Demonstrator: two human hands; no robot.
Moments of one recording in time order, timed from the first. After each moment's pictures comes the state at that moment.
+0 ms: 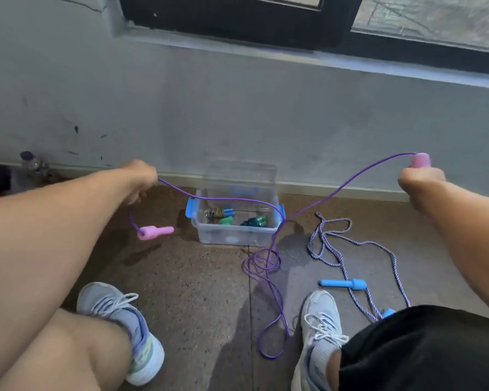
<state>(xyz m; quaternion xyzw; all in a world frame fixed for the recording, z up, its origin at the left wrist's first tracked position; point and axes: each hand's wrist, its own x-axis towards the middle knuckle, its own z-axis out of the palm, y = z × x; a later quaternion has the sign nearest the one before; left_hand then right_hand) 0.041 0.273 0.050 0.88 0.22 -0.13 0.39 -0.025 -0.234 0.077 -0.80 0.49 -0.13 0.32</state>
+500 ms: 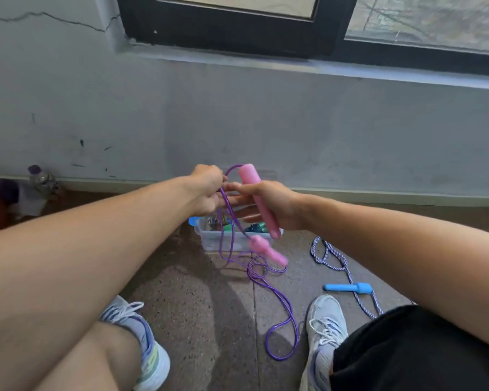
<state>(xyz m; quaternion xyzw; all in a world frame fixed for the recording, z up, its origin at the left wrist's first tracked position) 0.008 0.155 0.080 0.62 0.16 -0.22 0.74 -0.032 0.013 0.070 -0.71 0.04 0.30 0.63</state>
